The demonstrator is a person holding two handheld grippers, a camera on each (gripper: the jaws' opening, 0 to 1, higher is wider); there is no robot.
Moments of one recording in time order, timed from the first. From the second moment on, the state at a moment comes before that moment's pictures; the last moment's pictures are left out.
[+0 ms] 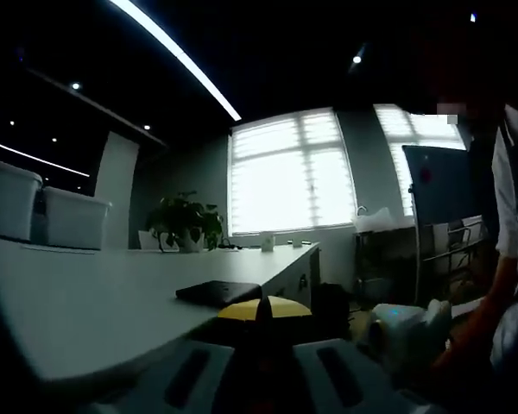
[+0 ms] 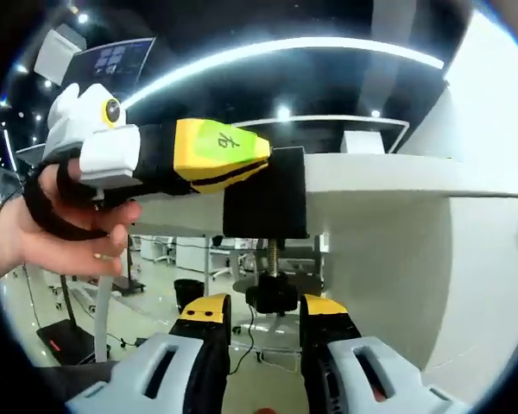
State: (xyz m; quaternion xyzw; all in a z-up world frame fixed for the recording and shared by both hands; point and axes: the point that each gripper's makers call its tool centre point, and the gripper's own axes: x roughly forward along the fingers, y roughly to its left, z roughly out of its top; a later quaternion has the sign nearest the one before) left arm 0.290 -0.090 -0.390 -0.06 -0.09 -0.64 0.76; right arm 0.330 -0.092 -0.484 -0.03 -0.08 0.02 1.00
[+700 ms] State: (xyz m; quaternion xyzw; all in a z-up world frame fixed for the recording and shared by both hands) left arm 0.285 -0.095 -0.387 -0.03 -0.11 -0.65 0.75; right arm 0.336 -0.093 -0.478 -0.06 -0.10 0.10 0.99
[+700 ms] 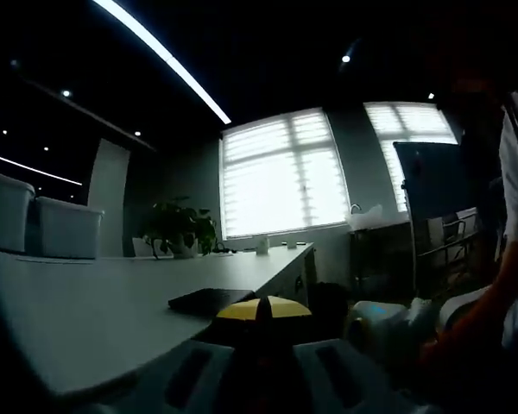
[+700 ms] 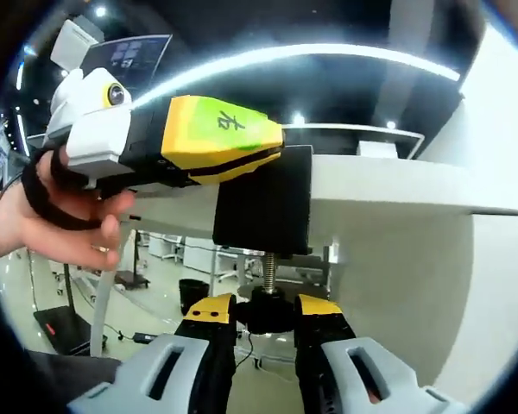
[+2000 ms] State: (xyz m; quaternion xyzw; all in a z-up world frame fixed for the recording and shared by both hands) left arm 0.286 -0.096 -0.387 -0.02 -0.11 -0.65 0.75; right arm 0.319 -0.098 -0.469 -0.05 -0.07 -0.13 0.99
